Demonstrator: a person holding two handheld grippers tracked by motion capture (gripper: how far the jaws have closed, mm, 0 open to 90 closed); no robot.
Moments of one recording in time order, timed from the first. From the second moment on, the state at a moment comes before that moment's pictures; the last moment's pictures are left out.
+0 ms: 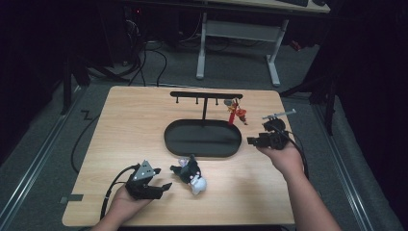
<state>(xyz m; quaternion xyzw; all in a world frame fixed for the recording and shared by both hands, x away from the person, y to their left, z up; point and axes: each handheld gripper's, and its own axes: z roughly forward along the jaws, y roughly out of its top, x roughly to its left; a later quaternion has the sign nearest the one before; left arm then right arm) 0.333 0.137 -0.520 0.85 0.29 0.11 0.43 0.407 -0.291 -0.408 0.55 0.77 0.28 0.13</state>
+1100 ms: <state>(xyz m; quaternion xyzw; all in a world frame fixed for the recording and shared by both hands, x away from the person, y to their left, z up) 0.336 0.134 -0.517 0.83 0.34 0.15 0.40 0.268 -0.305 -0.499 0.50 0.72 0.41 0.25</state>
